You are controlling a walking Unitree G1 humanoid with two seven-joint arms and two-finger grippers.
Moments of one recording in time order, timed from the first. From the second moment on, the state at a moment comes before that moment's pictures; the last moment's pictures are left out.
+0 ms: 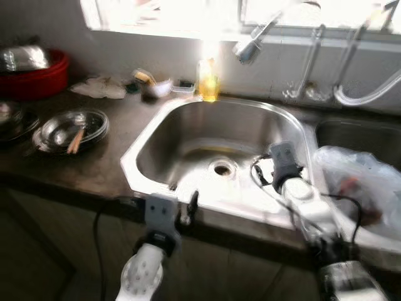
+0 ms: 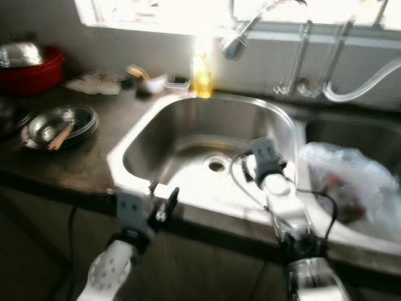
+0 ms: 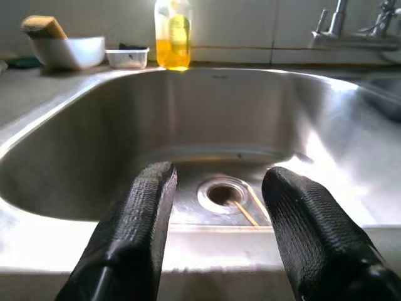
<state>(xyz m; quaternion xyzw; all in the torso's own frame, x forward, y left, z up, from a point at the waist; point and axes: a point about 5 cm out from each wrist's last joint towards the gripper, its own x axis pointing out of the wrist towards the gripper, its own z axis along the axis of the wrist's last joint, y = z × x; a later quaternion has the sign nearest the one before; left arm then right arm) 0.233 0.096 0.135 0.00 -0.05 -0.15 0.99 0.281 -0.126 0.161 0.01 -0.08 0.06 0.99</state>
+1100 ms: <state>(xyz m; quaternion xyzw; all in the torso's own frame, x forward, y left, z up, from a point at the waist) 0.235 0.094 0.140 0.00 -0.06 -0.14 0.99 0.261 -0.117 0.207 0.03 -0.16 0.09 0.98</state>
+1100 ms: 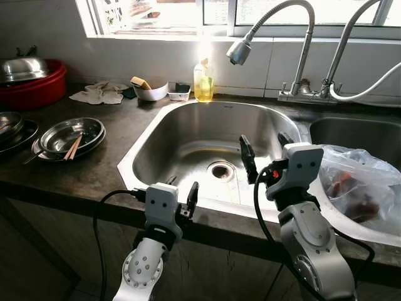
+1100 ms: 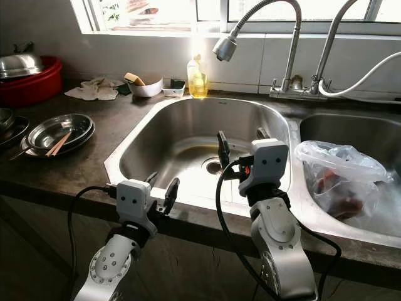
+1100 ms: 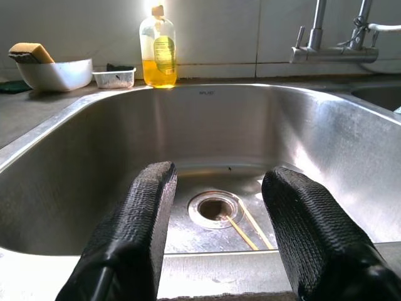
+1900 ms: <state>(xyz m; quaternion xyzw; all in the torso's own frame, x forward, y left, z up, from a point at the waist) 0.231 0.095 0.137 0.00 -0.05 -0.14 0.99 0.261 -0.113 0.207 0.03 -0.15 0.11 0.98</state>
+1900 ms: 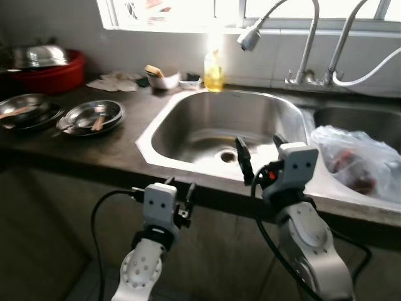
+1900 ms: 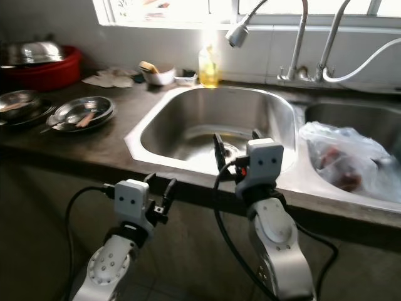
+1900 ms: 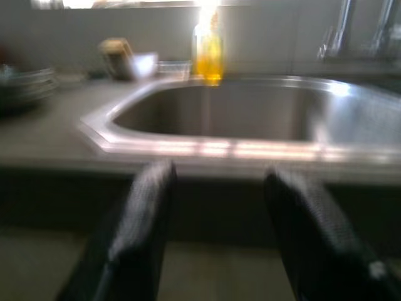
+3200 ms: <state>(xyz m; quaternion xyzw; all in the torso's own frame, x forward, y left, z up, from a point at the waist) 0.231 0.094 0.138 0.00 -0.05 -0.14 0.99 0.252 -0.109 0.169 0.01 -0.08 0.15 0.99</state>
